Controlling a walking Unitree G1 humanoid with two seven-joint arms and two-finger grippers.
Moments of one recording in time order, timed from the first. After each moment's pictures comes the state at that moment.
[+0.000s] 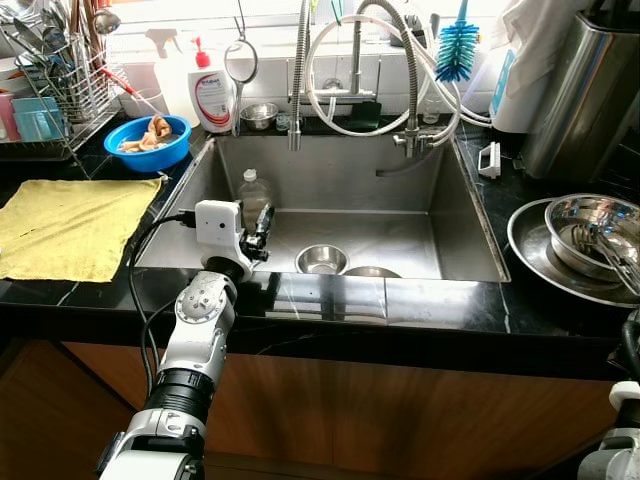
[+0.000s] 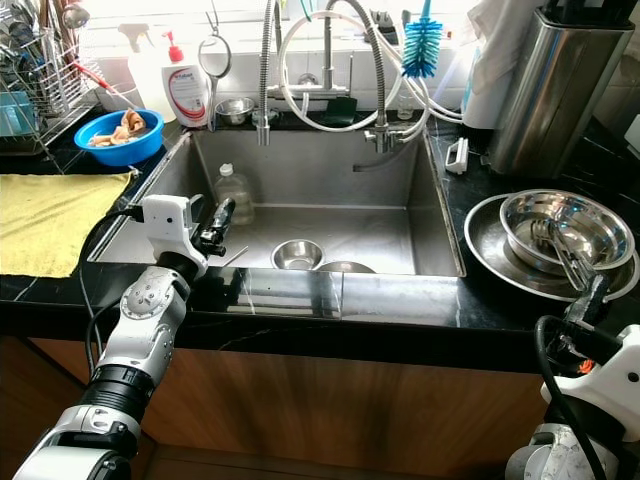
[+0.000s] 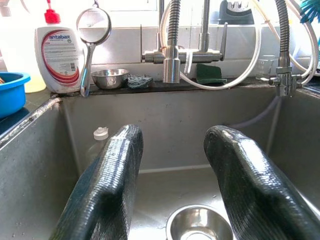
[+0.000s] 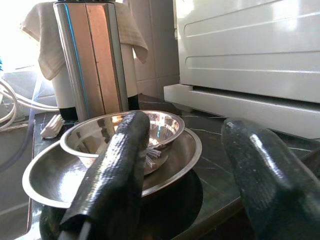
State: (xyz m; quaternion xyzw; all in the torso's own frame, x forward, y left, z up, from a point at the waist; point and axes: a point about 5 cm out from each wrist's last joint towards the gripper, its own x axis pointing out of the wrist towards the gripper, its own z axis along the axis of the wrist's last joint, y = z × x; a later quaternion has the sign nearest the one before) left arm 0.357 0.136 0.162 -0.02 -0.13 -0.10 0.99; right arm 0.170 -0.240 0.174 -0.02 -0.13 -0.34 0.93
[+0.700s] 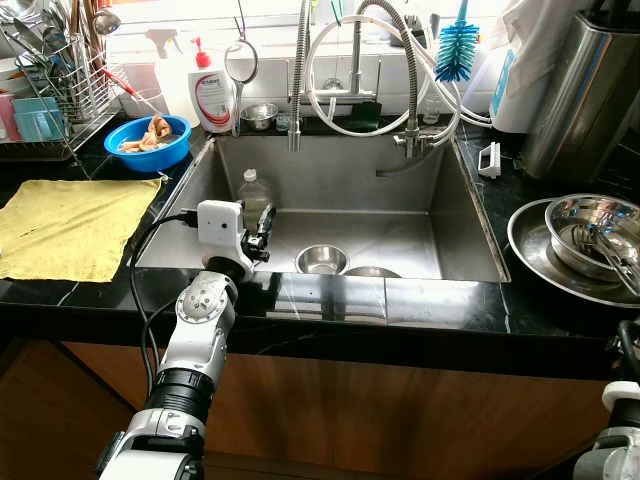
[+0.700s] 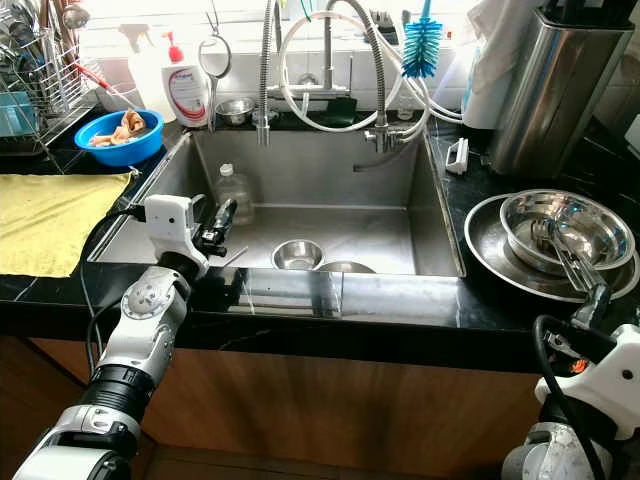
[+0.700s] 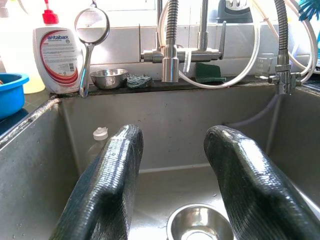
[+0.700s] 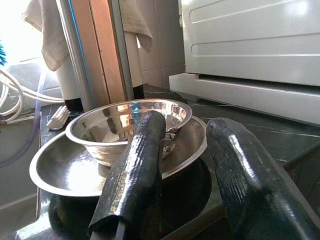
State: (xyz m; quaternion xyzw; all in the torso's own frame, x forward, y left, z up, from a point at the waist) left arm 0.356 0.136 0.162 -0.02 -0.13 -0.11 0.99; right arm 0.173 -0.240 0.170 -0.01 -0.11 -0.33 0.94
